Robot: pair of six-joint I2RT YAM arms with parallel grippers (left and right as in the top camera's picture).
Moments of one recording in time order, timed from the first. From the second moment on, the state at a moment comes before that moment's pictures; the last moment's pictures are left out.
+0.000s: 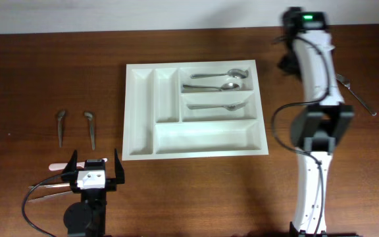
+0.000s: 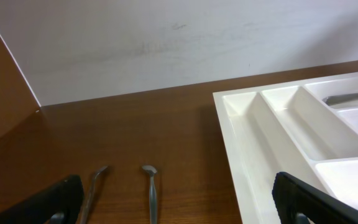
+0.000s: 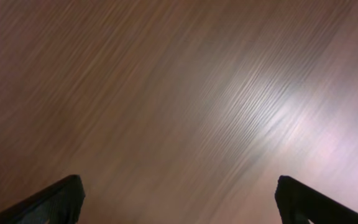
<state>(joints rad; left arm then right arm) 0.04 0.01 0.02 -0.08 -0.05 0.16 -0.05 2.59 2.66 -1.66 0.43 0.82</state>
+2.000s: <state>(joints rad) 0.04 0.01 0.02 -0.08 -0.05 0.16 -0.52 2.68 2.61 -1.23 -0.10 -0.87</state>
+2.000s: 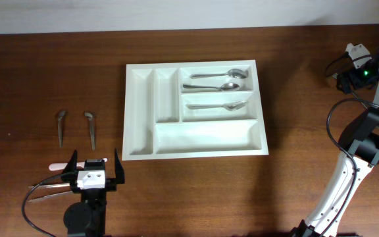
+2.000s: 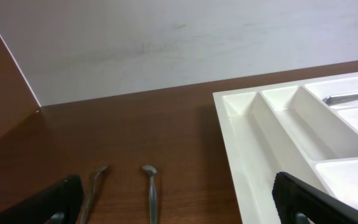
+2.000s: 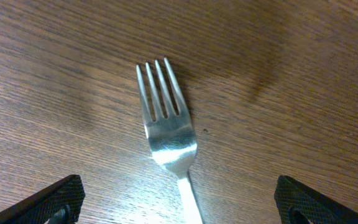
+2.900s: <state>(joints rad) 0.04 0.01 0.02 -0.08 -0.05 0.16 -0.54 2.68 2.50 -1.22 -0.12 -0.87</state>
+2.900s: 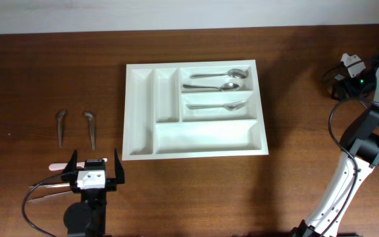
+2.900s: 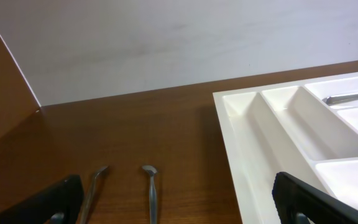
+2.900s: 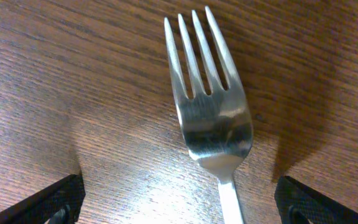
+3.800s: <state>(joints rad) 0.04 0.01 0.02 -0.08 -0.05 0.16 -0.55 2.66 2.44 -1.21 -0.16 -0.87</state>
